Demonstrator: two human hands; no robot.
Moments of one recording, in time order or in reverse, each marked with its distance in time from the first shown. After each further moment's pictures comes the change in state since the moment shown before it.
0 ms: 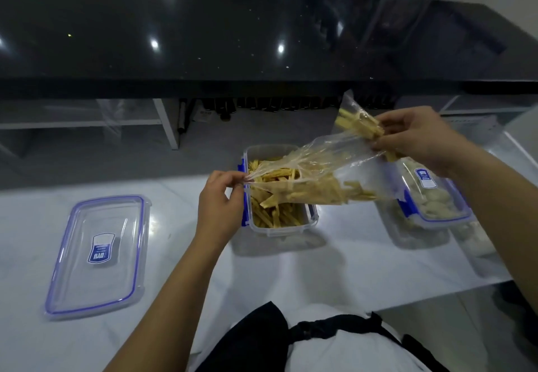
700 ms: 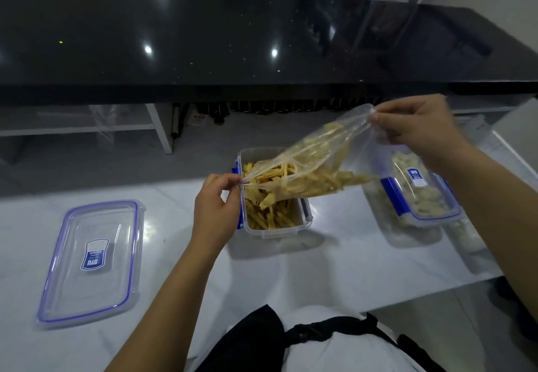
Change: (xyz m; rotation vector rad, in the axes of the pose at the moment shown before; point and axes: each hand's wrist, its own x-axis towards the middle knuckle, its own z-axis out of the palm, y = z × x) left_hand -0.002 0.002 0.002 0.007 -0.003 0.029; right_hand -0.013 -0.021 0.003 0.068 0.275 -0.144
